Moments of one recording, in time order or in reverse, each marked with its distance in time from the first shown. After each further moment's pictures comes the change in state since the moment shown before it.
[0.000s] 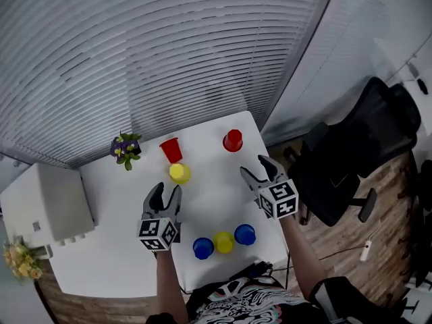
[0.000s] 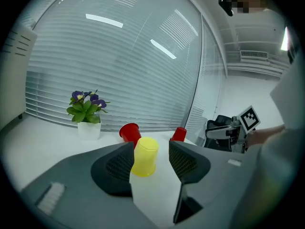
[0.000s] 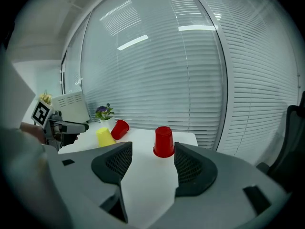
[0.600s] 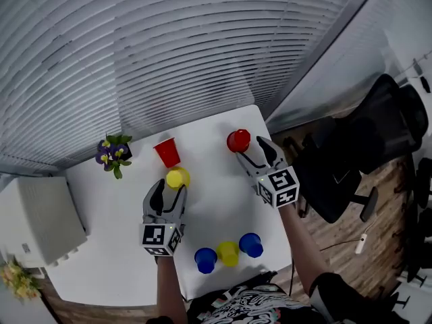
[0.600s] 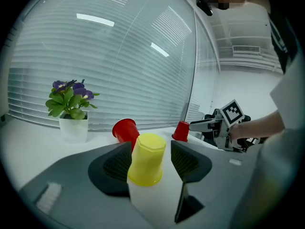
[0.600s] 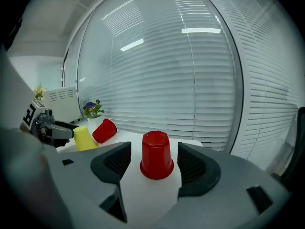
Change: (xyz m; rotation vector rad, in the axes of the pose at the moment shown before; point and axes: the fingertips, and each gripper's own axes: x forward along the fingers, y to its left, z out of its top) left arm 0.044 0.001 -0.011 0.081 0.004 -0.060; right arm 0.077 -0.025 0.011 -0.046 -0.046 0.004
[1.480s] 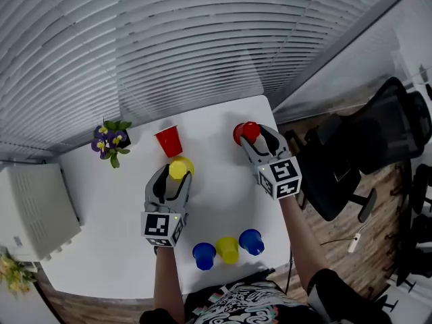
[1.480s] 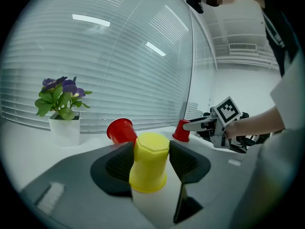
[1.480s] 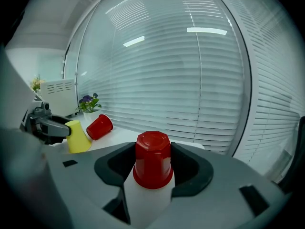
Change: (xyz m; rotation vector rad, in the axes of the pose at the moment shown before) left arm 0.018 -0.004 0.001 0.037 -0.002 -0.019; right arm 0.023 -0.003 0.001 -0.058 0.027 -0.014
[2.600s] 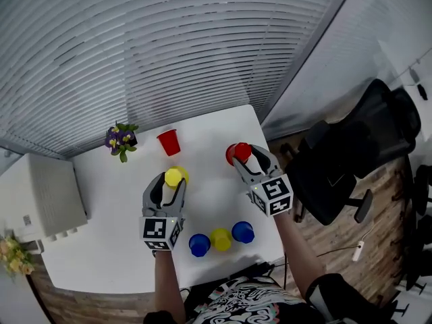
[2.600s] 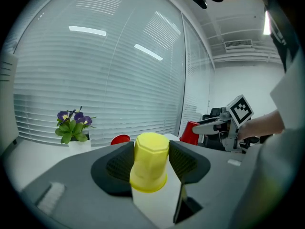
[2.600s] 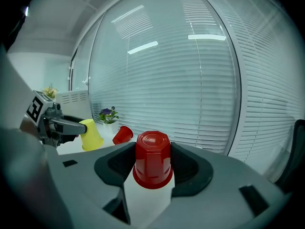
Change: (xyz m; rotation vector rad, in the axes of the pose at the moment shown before) left arm -0.055 -0.030 0.038 0.055 -0.043 0.046; right arm -0.084 0.043 0.024 0.002 -0.066 0.038
